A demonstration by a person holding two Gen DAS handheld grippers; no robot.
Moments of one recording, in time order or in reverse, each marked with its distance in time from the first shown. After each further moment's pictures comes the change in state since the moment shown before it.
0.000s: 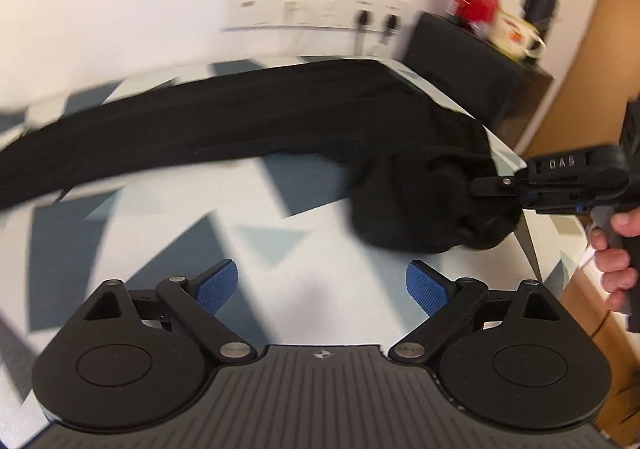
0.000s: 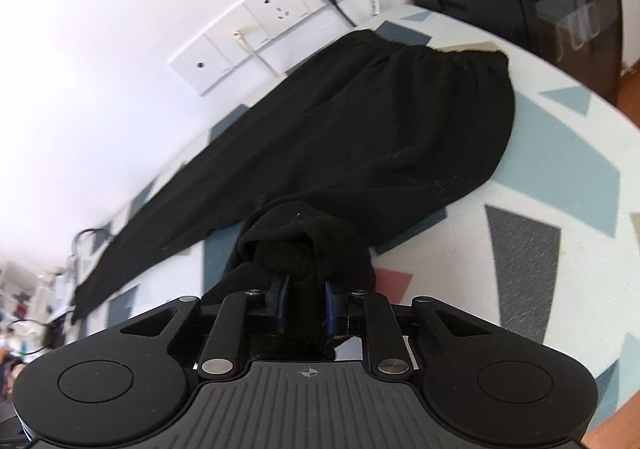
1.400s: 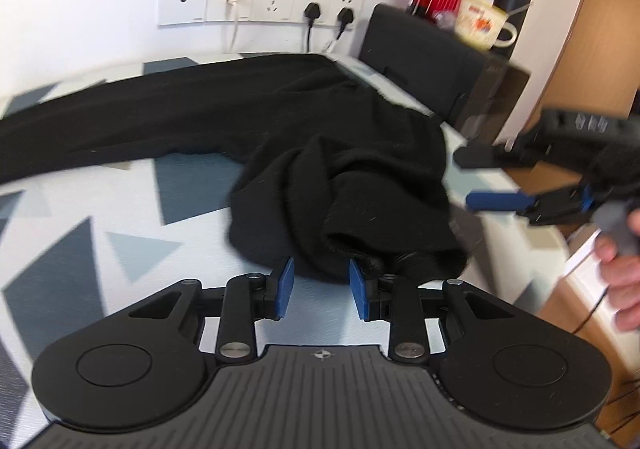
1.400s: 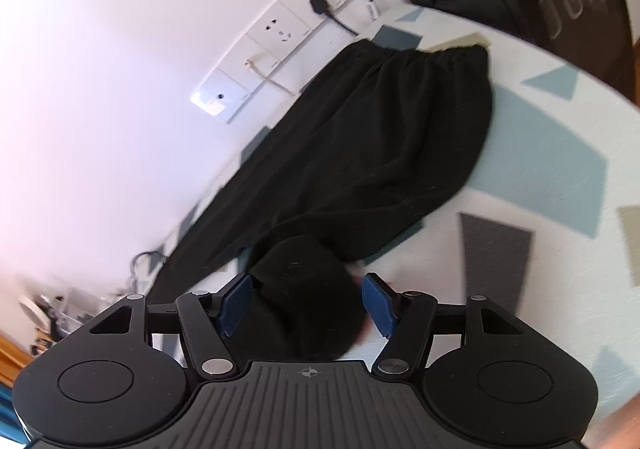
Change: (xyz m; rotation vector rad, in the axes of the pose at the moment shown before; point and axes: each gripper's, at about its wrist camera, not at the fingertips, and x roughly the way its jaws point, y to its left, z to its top) left arm 0.038 -0.065 0.001 -0.075 -0.034 -0.094; right arm -0.037 -0.050 0.022 0.104 -0.013 0.137
